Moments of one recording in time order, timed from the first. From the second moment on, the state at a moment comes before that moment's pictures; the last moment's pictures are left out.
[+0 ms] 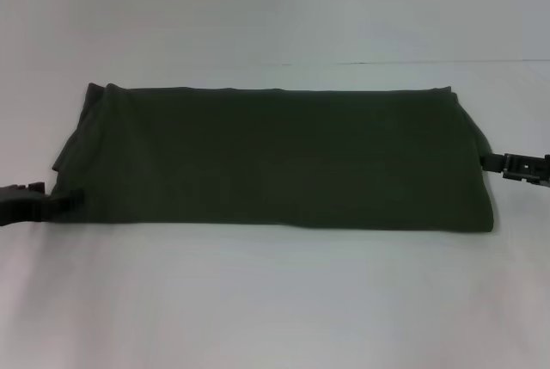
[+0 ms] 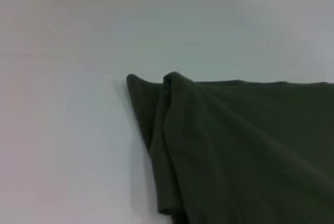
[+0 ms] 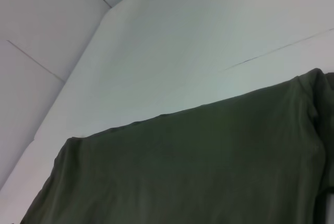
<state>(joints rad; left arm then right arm) -0.42 -2.16 0.53 0.92 2.33 1.09 -1.86 0.53 1.94 -0.47 -0.58 -2.17 -1.38 2.04</state>
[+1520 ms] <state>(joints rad) -0.44 -2.16 0.60 0.93 2.38 1.06 -1.88 0.54 1.95 -0.48 -0.57 -2.27 -1.30 2.10</state>
